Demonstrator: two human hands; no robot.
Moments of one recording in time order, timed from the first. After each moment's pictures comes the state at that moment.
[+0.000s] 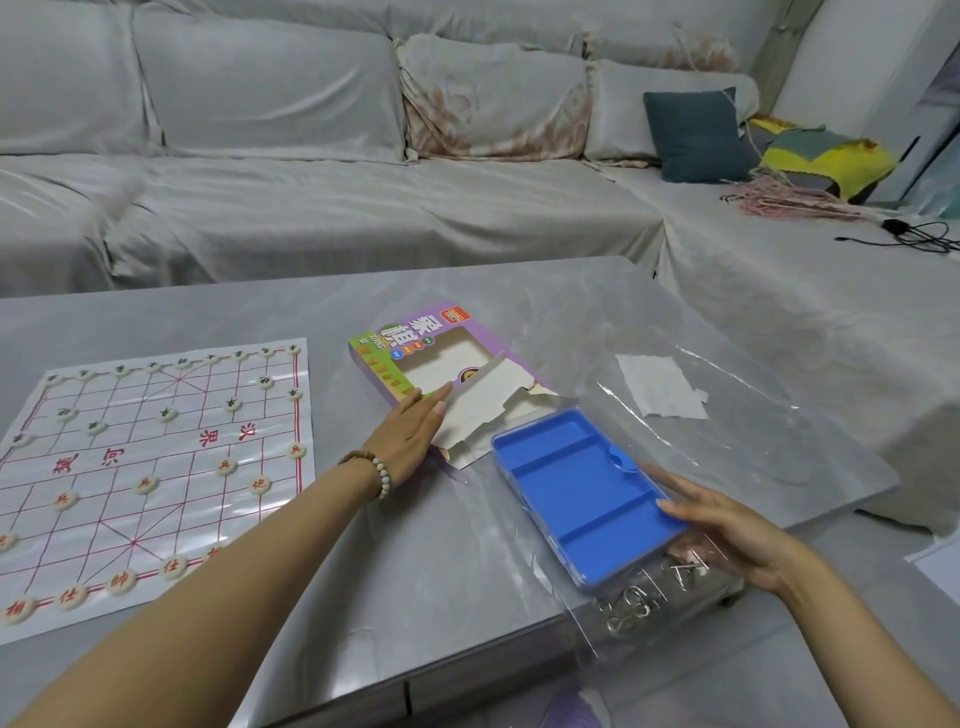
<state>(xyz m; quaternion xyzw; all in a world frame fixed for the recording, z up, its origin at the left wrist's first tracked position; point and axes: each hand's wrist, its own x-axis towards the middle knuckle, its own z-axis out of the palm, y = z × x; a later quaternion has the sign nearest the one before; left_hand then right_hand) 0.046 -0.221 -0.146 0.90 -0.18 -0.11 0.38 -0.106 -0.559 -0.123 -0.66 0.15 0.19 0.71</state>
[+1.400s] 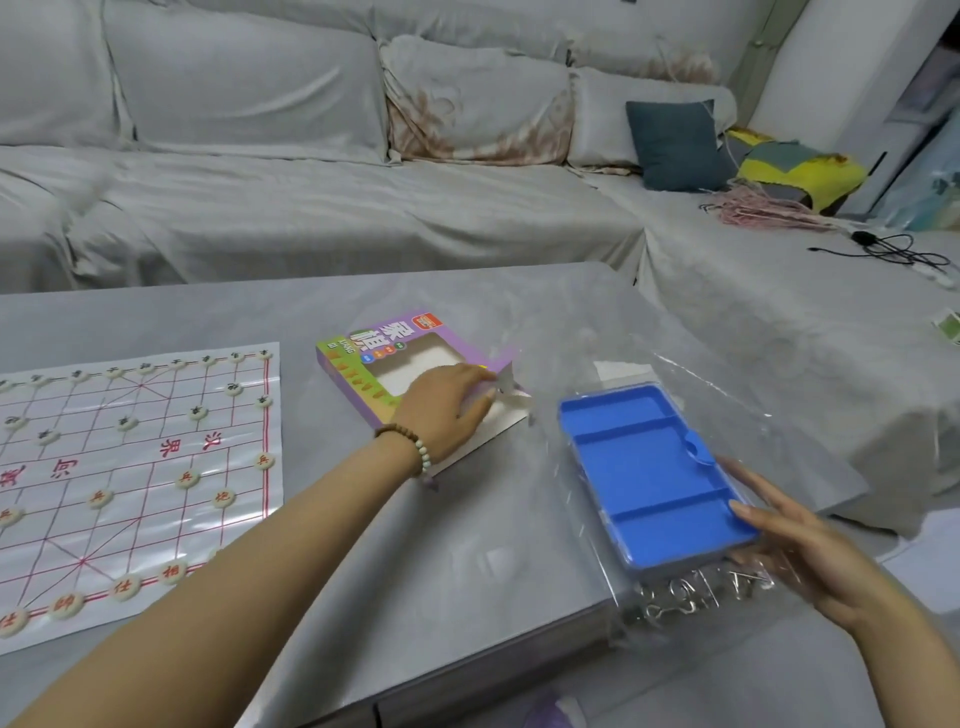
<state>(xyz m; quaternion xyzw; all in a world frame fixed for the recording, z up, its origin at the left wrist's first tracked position) 0.048 -0.282 -0.097 0.89 -0.32 0.11 0.30 -0.147 -0.604 -0.086 -0.67 0.17 0.05 0.72</state>
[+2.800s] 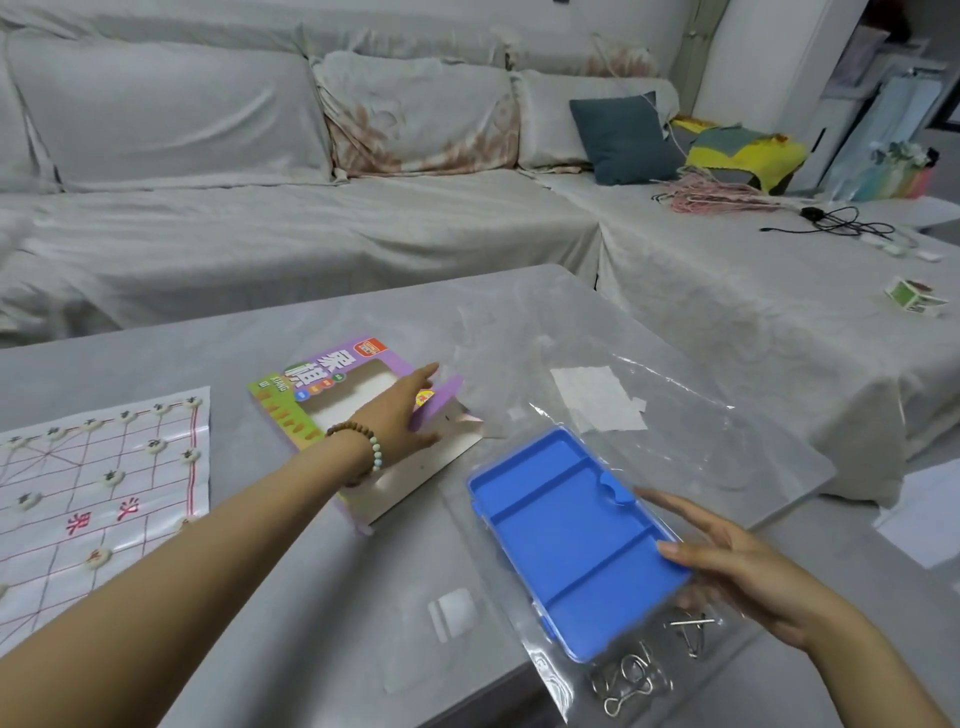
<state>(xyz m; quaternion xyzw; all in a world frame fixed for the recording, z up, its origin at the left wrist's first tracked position) 0.093 -0.300 -0.099 0.92 -0.28 -0.06 0.28 -0.142 -0.592 -0.096 -0.67 0.16 0.13 0.71</state>
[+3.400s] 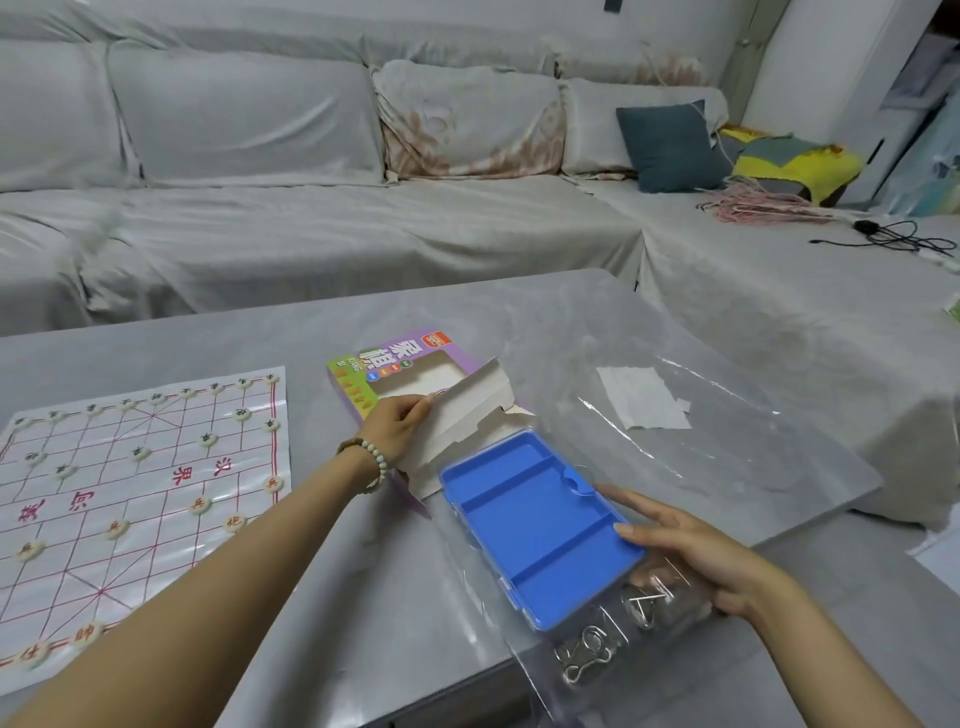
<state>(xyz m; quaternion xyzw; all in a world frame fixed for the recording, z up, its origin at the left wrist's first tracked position) 0.060 -0.243 -0.105 0.85 -0.14 -0.04 0.51 -0.113 -0.526 -0.104 -0.69 0.13 0.20 0.69</state>
